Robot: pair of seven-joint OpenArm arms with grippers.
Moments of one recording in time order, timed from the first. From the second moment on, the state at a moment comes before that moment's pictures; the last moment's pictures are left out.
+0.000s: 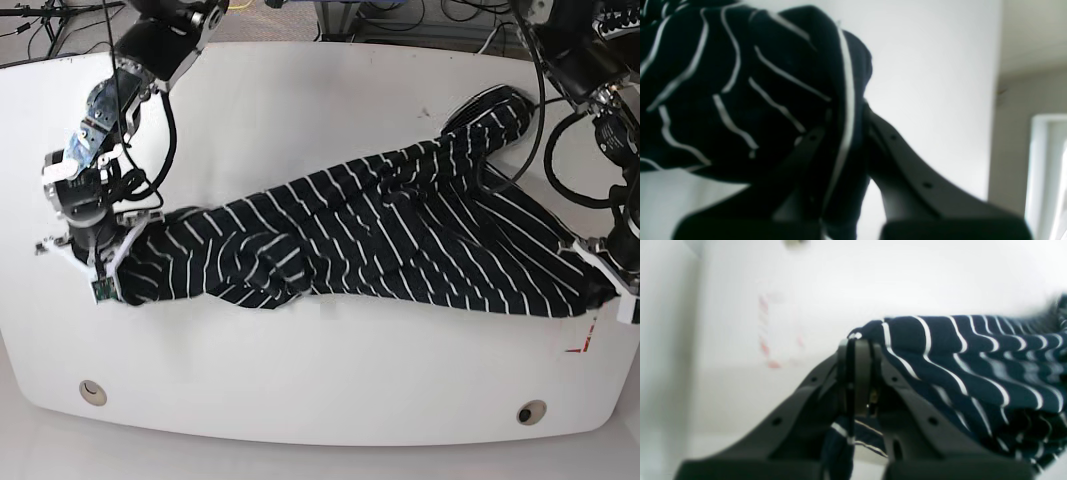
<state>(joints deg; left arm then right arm) -14.9 -19.2 -32.3 108.5 -29.2 -31.4 71.6 9.9 4.9 27.0 112.3 -6.6 40.9 -62.2</state>
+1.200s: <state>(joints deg) -60.3 -26.8 -29.8 88.7 -21.7 -30.8 73.2 54.4 20.5 17.7 100.2 -4.0 40.9 -66.9</state>
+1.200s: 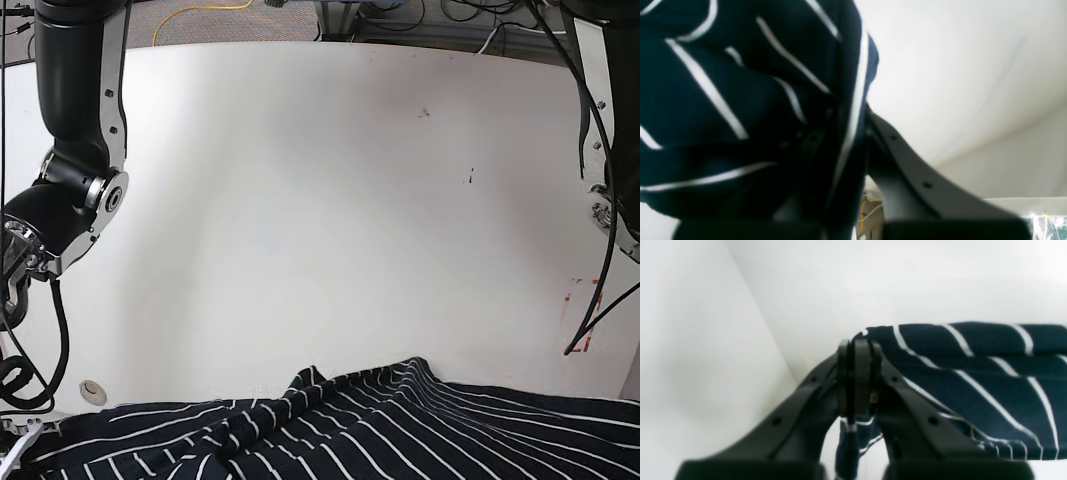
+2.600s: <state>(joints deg) -6.5 -24.3 -35.9 98.2 -35.3 -30.9 73.0 -3.3 0.7 32.9 113.7 -5.7 41.0 -62.7</state>
